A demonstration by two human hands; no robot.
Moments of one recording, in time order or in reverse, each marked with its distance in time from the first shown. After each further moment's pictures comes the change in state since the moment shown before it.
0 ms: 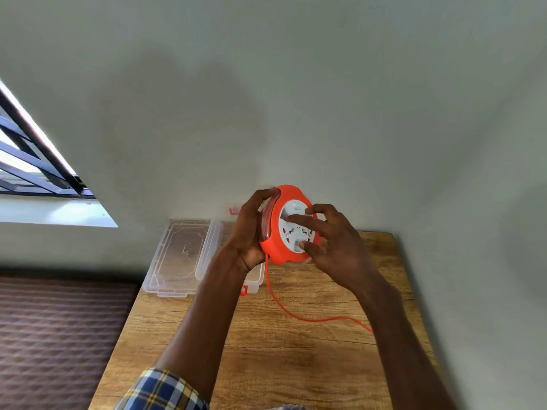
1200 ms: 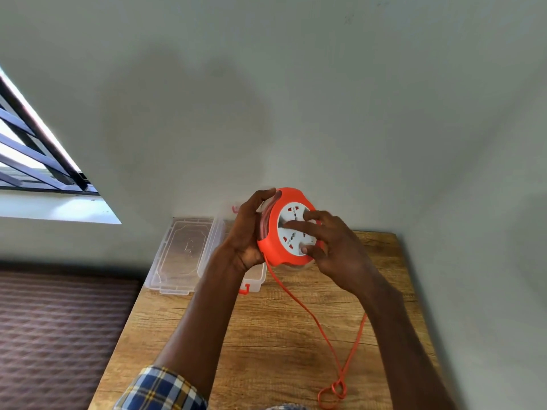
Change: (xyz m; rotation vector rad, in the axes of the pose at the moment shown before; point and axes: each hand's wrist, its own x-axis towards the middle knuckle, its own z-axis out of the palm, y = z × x) left_hand 0.003 0.000 -0.013 -0.003 0.010 -0.044; right_hand 0.000 0.012 0.010 0.052 -0.077 -0.056
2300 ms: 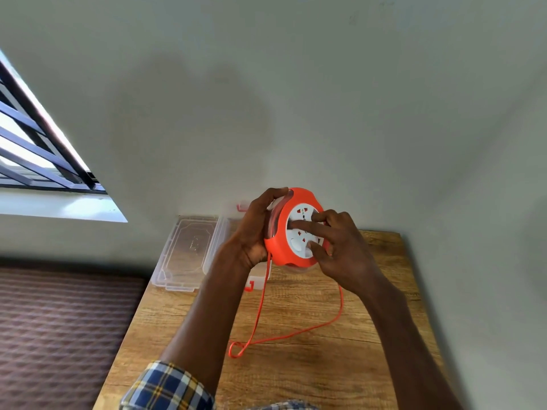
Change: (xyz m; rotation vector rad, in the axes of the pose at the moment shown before) left_hand -0.011 0.004 0.012 0.090 0.011 -0.032; right_hand -0.009 -0.012 -0.003 -0.090 0.077 -0.018
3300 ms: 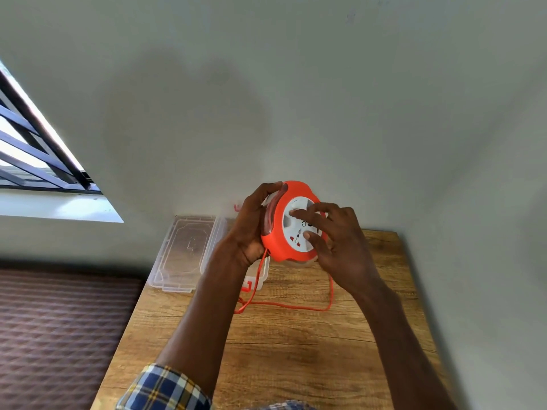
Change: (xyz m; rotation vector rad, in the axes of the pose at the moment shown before) left_hand 0.000 0.004 0.002 -0.059 -0.045 0.068; right_hand 0.001 -0.006 0.000 0.047 0.146 0.020
